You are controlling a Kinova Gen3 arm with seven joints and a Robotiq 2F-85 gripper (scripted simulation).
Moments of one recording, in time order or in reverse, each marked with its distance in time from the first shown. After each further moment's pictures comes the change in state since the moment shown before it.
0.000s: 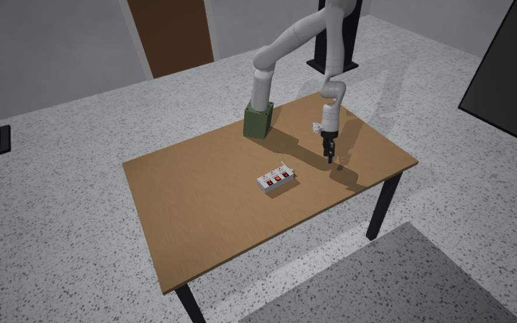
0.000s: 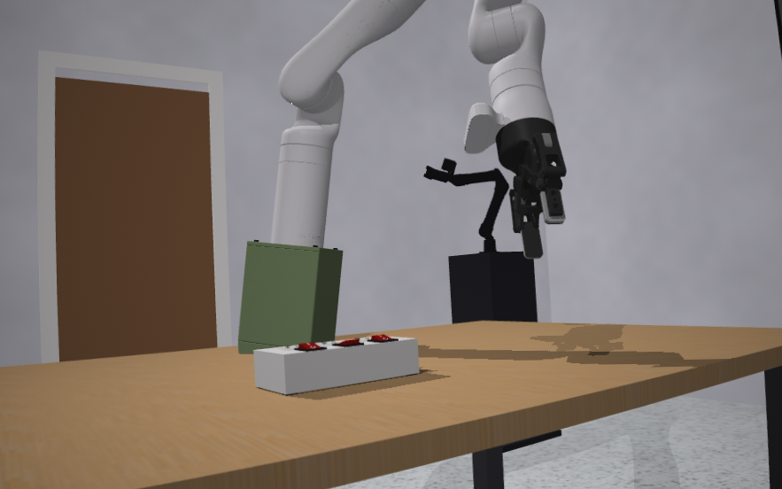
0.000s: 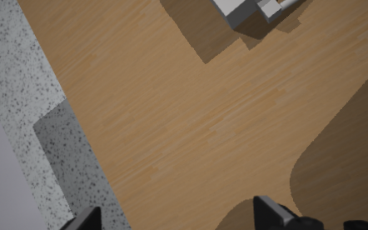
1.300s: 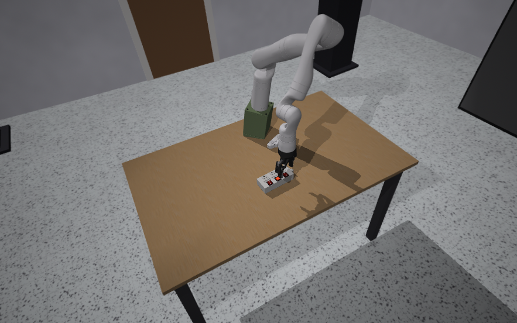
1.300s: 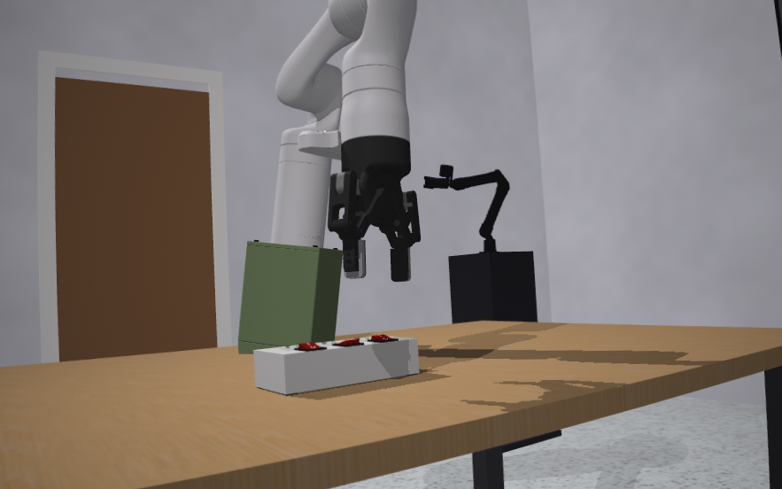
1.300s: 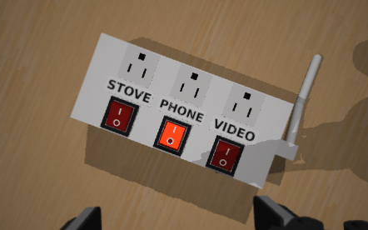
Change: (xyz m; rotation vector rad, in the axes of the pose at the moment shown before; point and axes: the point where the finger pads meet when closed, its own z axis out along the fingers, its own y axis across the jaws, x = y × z) arm 0.192 -0.020 0.049 -0.312 0.098 0.593
